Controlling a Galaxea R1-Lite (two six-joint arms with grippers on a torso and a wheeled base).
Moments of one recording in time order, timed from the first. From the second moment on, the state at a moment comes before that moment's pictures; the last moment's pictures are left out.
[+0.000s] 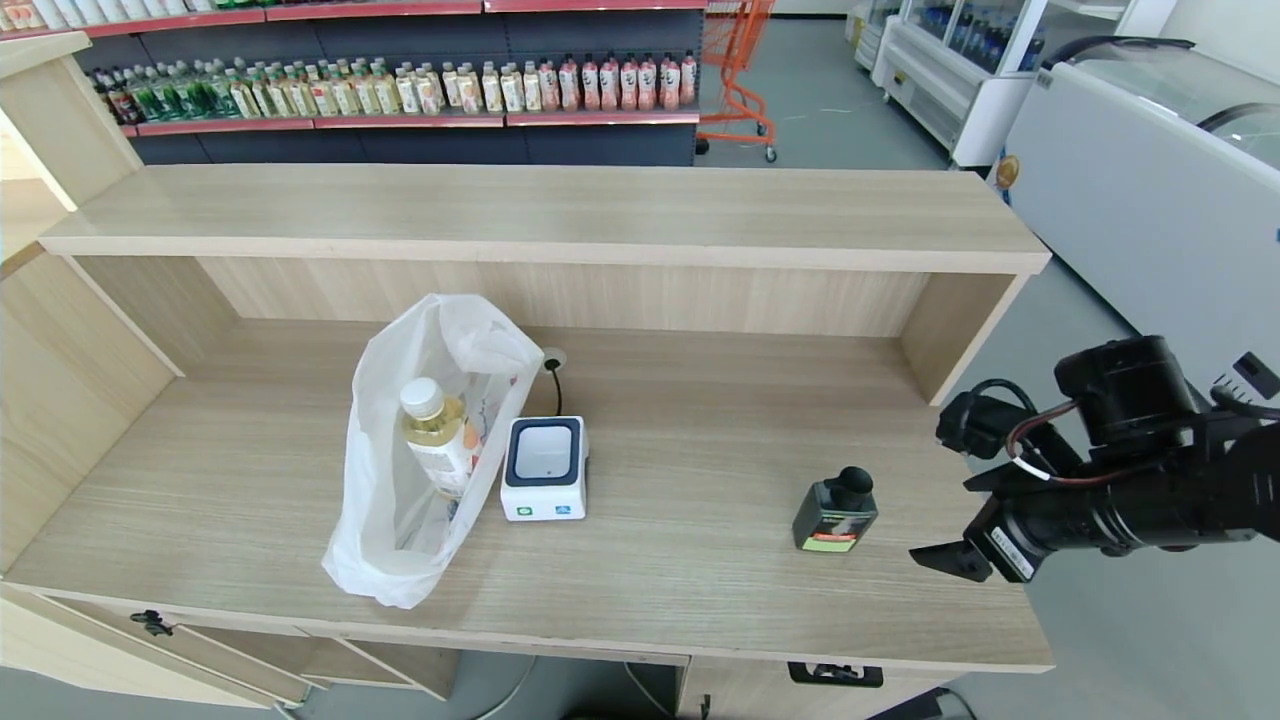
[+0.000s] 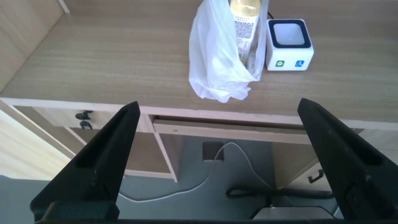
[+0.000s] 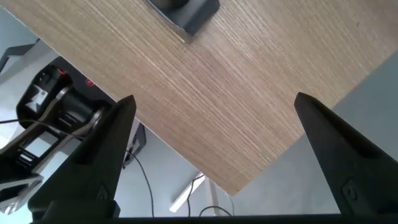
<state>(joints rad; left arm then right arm) 0.00 0.00 0.00 0.00 0.00 0.00 0.17 1.68 -0.82 -0.04 0.15 -0.58</state>
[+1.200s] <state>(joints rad) 0.00 0.00 0.00 0.00 0.00 0.00 0.26 1.87 -0.88 -0.15 0.29 -0.59</state>
